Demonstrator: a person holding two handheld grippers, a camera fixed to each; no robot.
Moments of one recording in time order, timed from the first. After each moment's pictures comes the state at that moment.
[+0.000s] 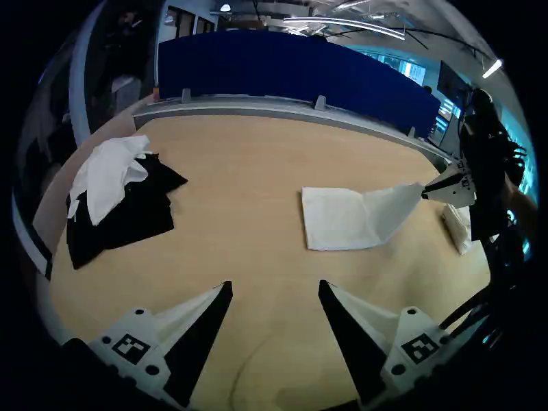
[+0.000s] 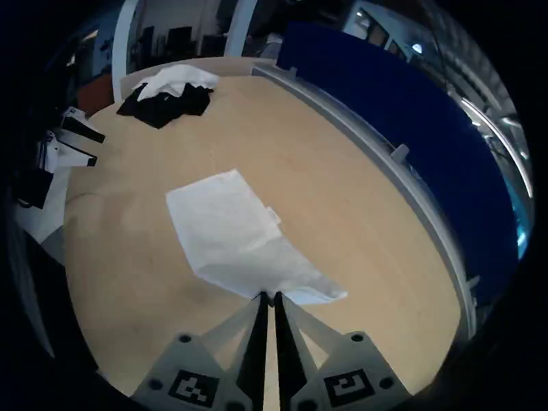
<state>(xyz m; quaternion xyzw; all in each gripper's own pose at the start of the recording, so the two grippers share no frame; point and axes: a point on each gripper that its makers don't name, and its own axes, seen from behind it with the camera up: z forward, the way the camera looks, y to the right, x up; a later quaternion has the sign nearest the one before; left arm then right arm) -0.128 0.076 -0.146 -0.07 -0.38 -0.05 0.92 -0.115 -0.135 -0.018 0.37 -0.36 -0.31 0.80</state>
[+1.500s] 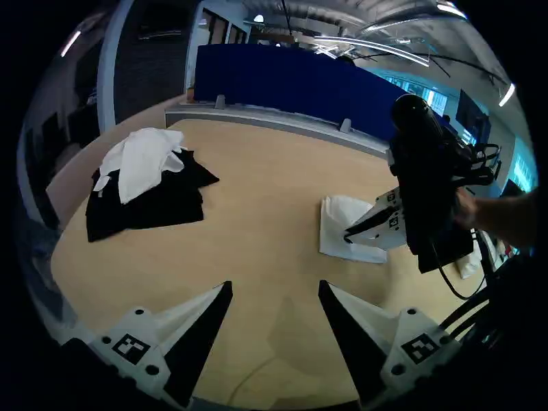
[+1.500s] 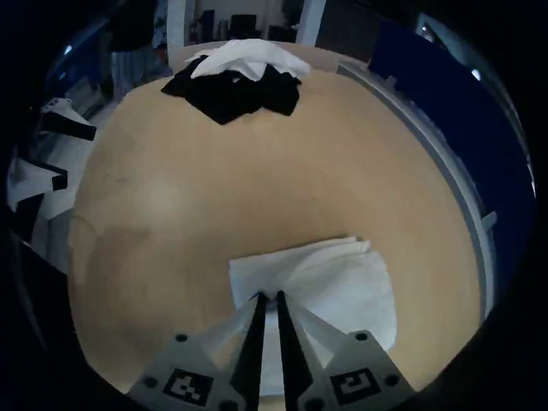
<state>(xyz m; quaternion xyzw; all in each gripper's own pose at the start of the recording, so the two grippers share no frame) -0.125 0.046 -0.171 -0.01 -0.34 -0.10 0.93 -0.201 -0.331 -0.034 0.50 -0.37 -0.34 0.71</state>
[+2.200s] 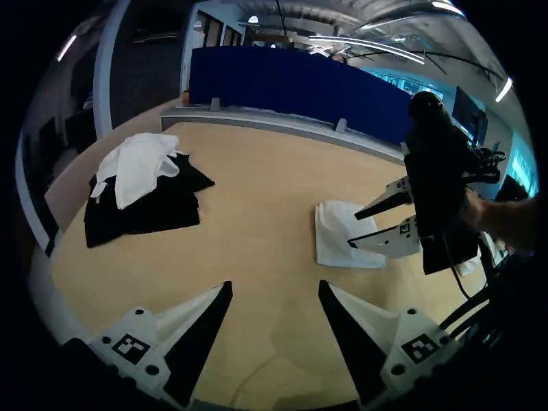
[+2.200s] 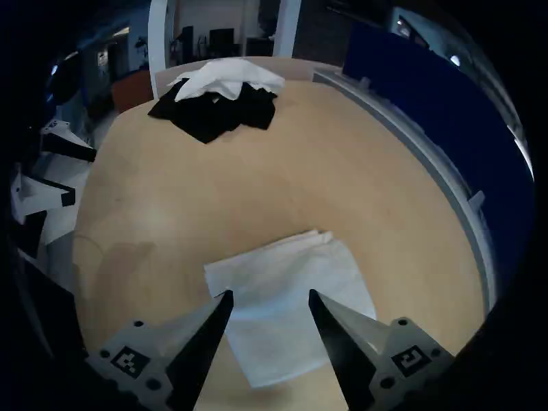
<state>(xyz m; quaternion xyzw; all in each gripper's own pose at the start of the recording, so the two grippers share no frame) -0.122 0.049 -0.169 -0.01 -0.34 -0.09 0.94 -0.180 -0.313 -0.031 0.48 -0.36 -0.29 0.75</state>
